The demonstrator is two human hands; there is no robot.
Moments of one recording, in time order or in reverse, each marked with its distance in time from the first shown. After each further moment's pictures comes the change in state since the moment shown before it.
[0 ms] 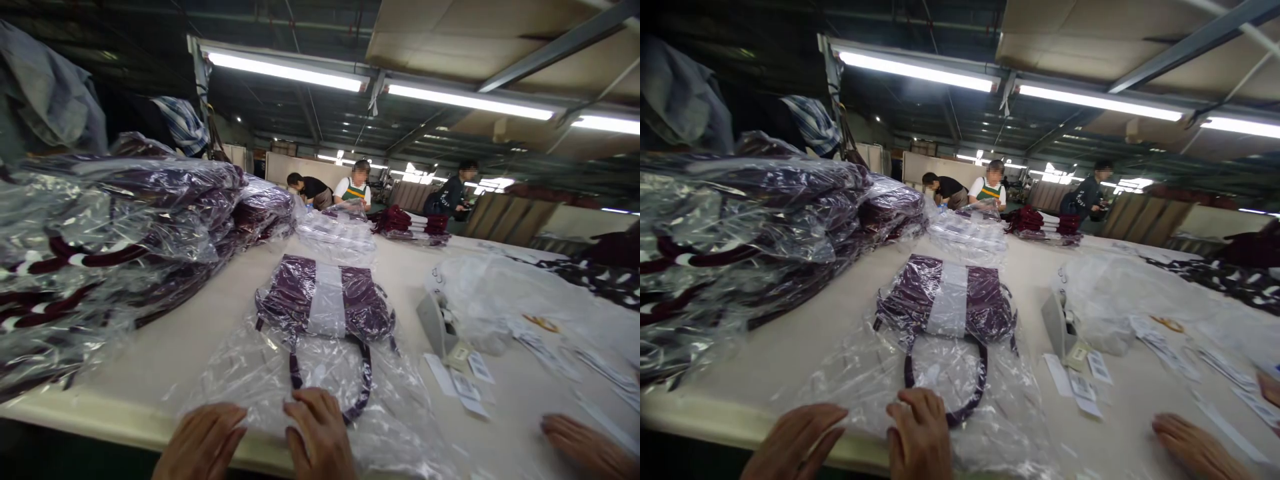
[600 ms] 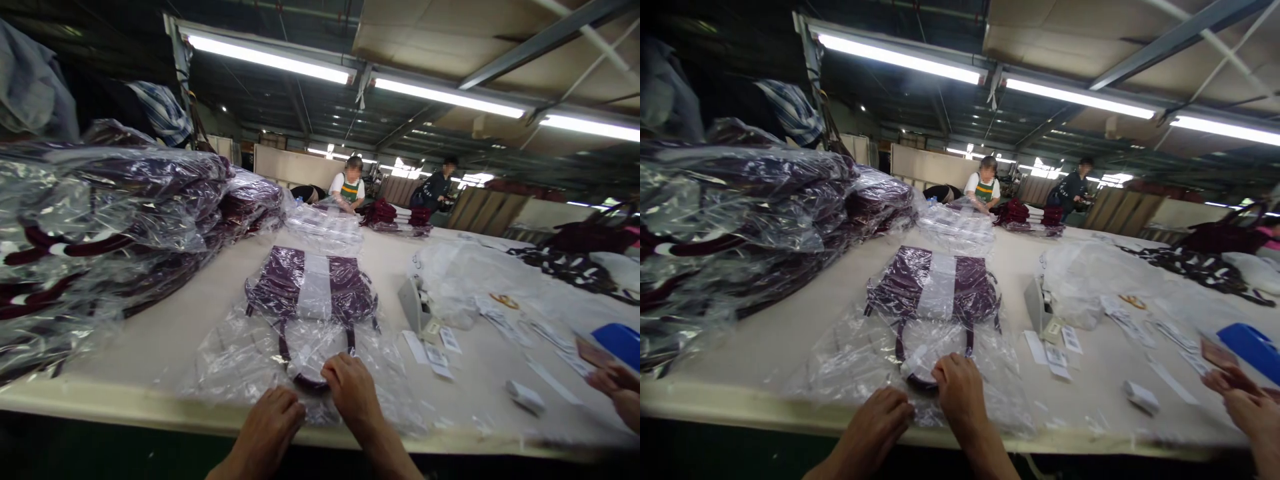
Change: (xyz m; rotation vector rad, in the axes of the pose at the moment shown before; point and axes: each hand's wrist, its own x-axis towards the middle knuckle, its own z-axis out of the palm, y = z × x) left_hand 0.018 0.093 0.086 -0.271 -0.302 0.151; right_hand 0.009 0.041 -0.084 -0.293 -0.131 0.266
